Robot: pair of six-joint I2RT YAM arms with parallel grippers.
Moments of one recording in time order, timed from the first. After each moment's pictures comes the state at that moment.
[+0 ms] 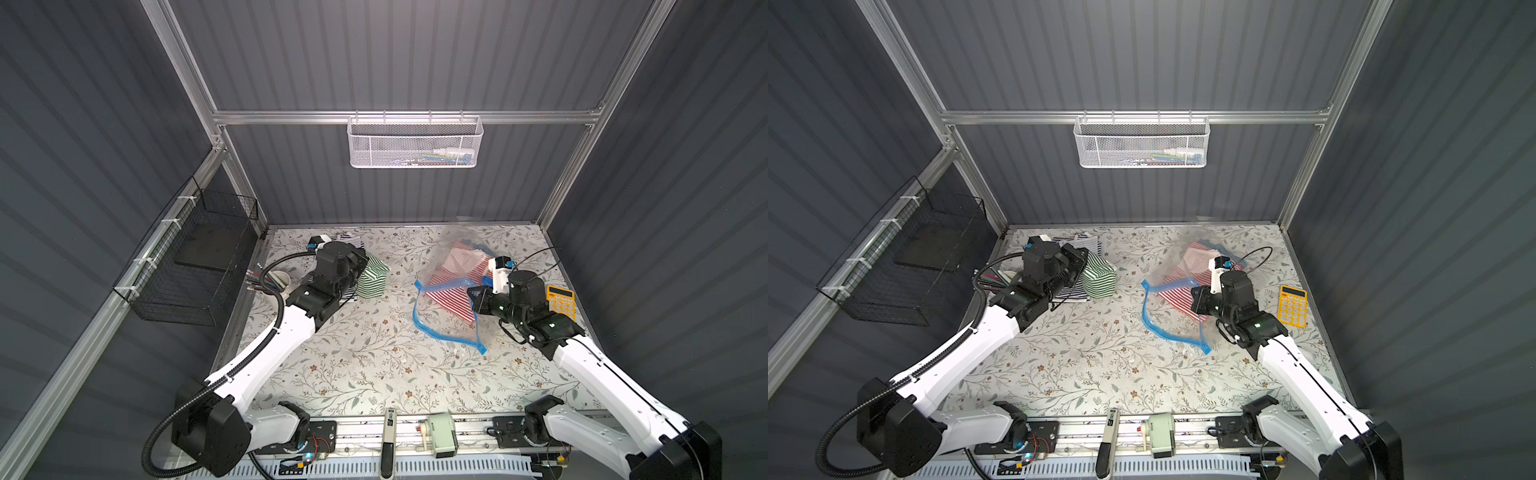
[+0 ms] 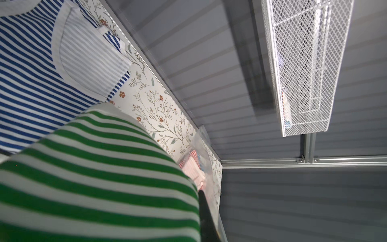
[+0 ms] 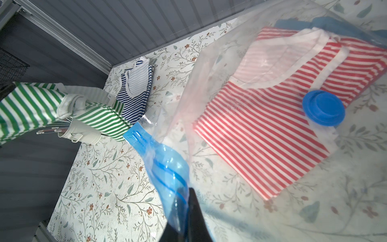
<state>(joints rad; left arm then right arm) -0.50 1.29 1.08 -0.15 -0.15 -1.20 0.38 0.99 0.76 -0.31 -0.16 0.51</state>
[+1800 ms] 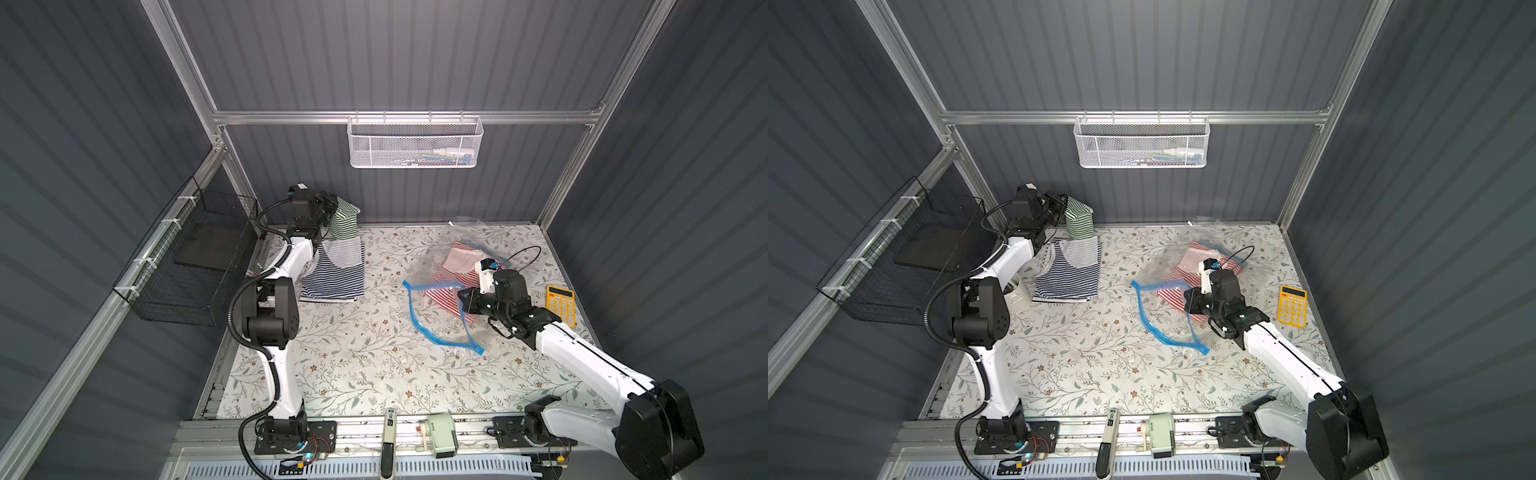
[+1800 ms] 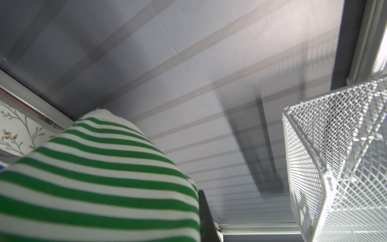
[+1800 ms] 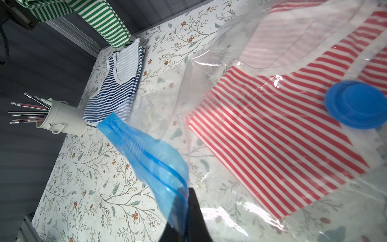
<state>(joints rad) -0.09 2.08 1.74 0.18 0.21 -1.08 0.38 1.17 0.71 -0.15 -0.20 0.47</state>
